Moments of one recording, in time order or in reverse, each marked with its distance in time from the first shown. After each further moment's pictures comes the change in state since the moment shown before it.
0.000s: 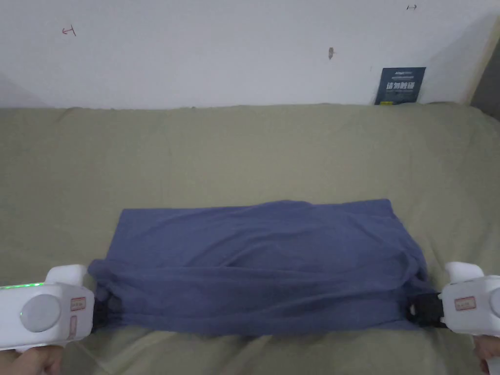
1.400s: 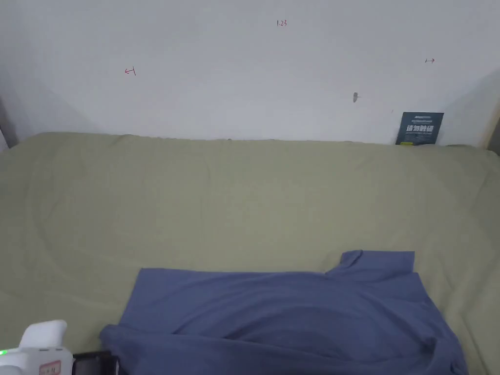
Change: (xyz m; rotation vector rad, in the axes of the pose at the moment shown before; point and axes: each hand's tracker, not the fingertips) left arm -0.072 -0.130 0.112 0.065 -0.059 0.119; right arm -0.002 -0.134 0.135 0.088 0.015 0.010
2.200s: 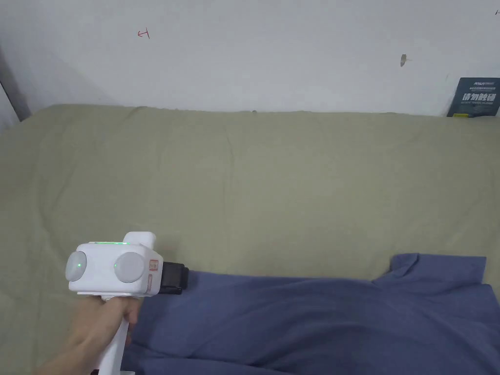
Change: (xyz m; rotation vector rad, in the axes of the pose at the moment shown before) left arm 0.068 0.162 -0.168 -0.017 0.099 -0.154; right arm -0.019 0.086 -0.069 0.149 -0.041 -0.027
